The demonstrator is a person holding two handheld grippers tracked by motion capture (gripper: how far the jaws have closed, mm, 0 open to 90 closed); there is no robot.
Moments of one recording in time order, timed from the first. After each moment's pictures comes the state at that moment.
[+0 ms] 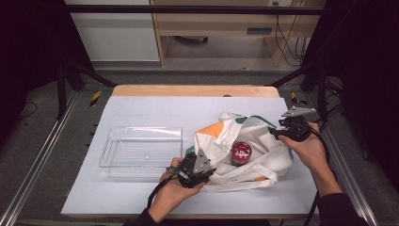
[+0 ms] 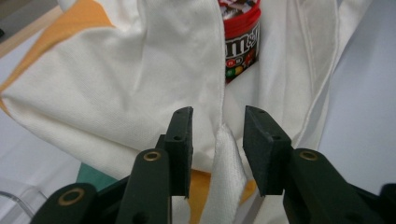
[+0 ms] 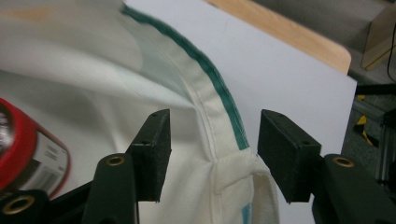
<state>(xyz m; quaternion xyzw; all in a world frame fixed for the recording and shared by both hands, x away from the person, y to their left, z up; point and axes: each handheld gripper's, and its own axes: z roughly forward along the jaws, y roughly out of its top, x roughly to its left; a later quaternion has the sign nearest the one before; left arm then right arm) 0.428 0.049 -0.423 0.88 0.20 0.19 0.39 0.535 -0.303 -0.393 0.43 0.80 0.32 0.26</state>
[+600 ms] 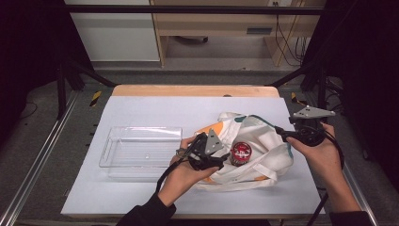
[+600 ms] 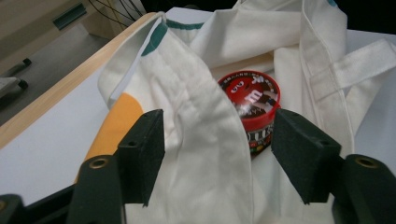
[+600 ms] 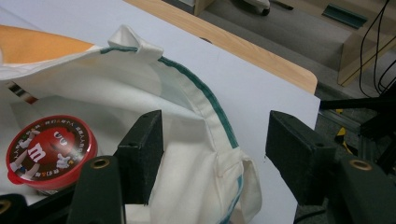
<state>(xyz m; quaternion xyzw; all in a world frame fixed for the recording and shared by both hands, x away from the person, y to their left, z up) 0.458 0.014 -0.375 0.86 0.19 0.22 0.42 0.488 -0.300 -0.344 0.43 0.78 0.35 0.29</state>
